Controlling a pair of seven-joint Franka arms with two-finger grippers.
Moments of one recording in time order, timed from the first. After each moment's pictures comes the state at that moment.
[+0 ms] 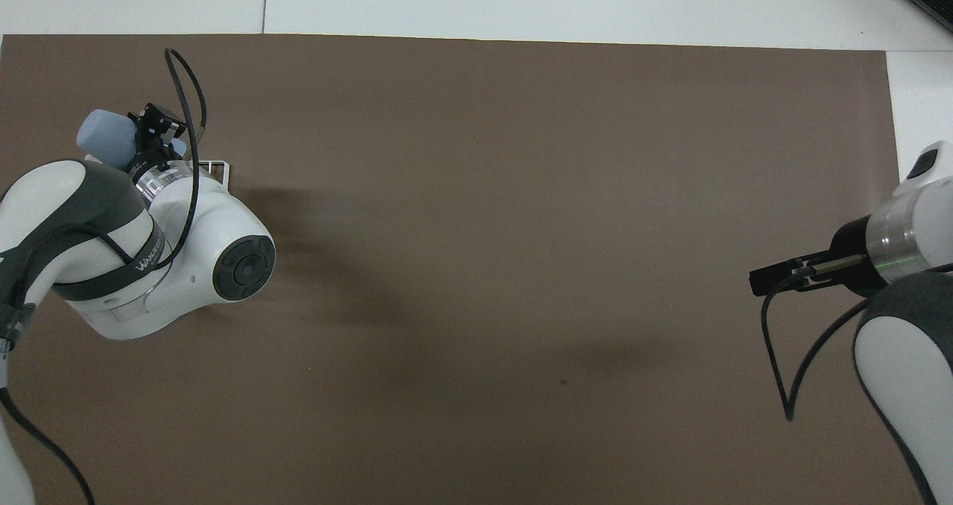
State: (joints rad) left arm -0.20 0.12 -0.03 -2.07 1.40 2.22 0.86; right arm -0.24 -0.16 0.27 -1.89 0.05 1.65 -0.14
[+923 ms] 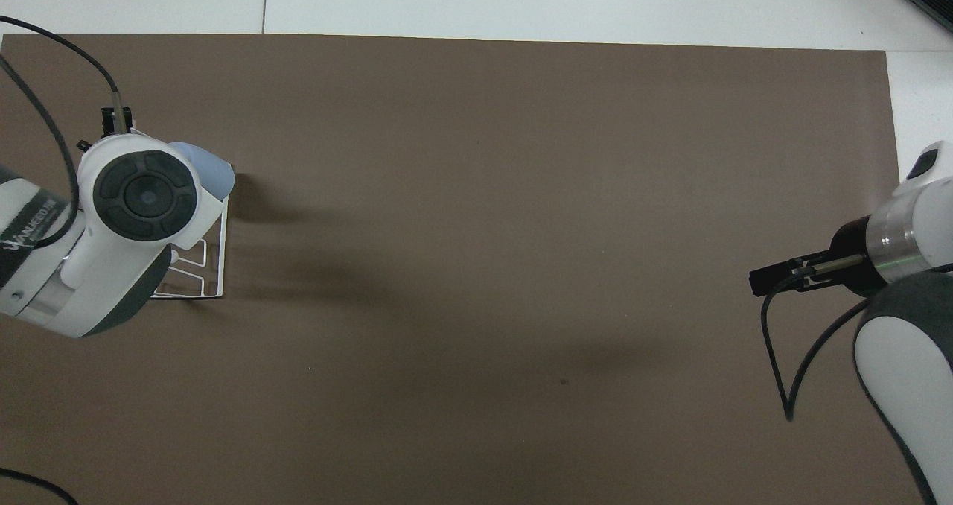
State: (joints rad) left arm -0.18 0.06 -0.02 -1.95 0.72 2.09 0.84; right arm -0.24 -0.16 0.27 -1.89 0.05 1.65 -0.14
